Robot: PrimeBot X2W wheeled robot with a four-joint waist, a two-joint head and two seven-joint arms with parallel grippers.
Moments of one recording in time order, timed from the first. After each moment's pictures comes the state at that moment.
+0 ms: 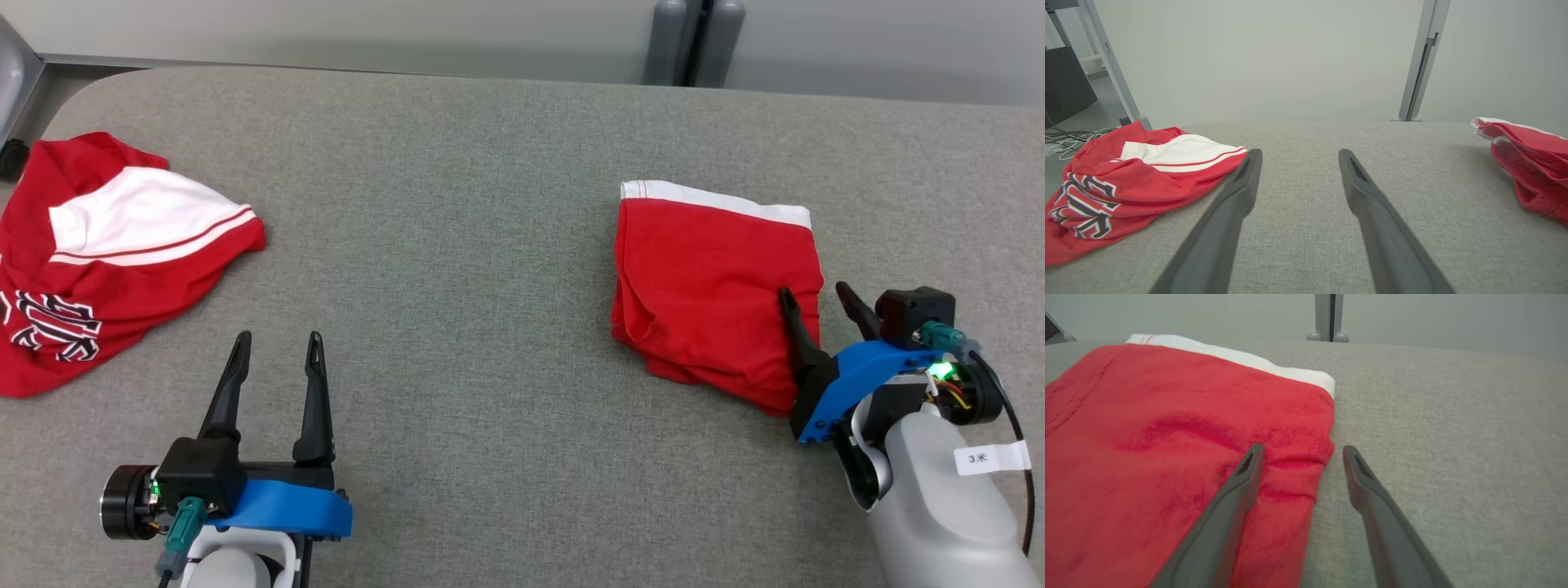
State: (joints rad) left arm -0.11 0.06 -0.03 0.21 -0.07 -0.09 -0.26; right arm -0.53 -0.11 -0.03 0.75 0.10 0.13 -0.10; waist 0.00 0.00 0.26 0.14
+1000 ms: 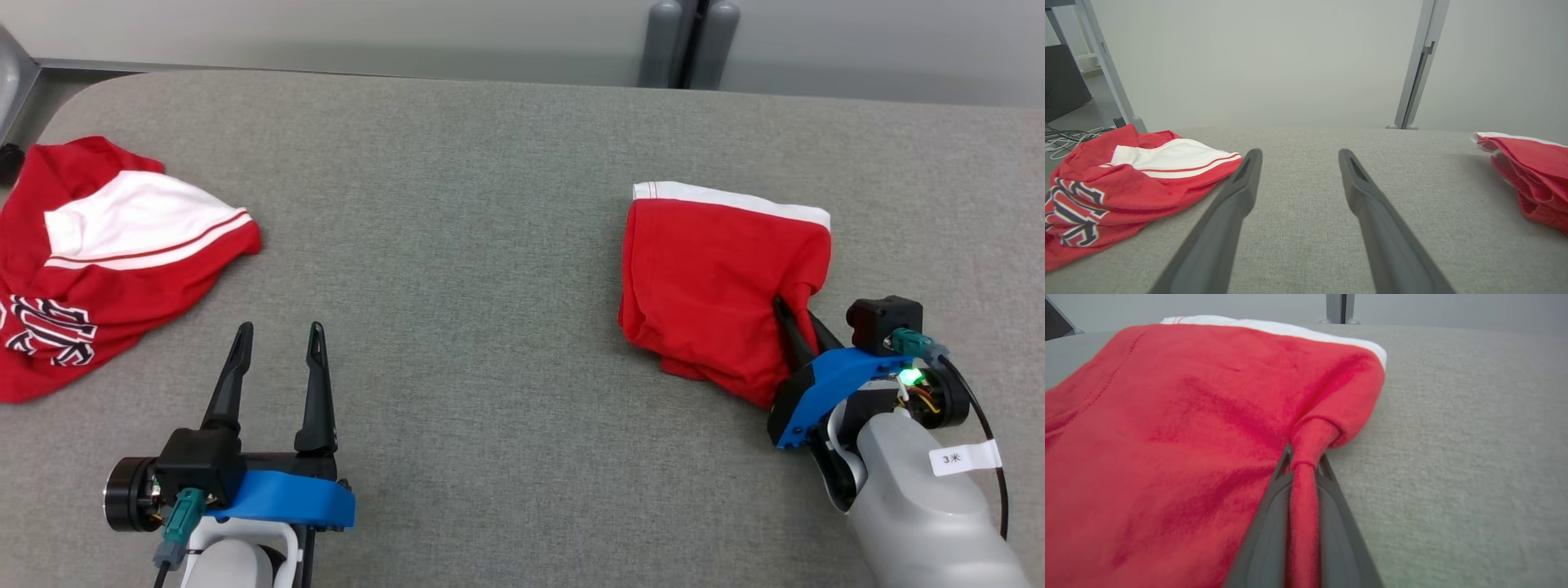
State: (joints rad) left arm -0.13 0.05 -0.04 0.22 -0.09 -0.09 -0.26; right arm -0.65 -0.12 0.10 1.05 0.19 0.13 -0.26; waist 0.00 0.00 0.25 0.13
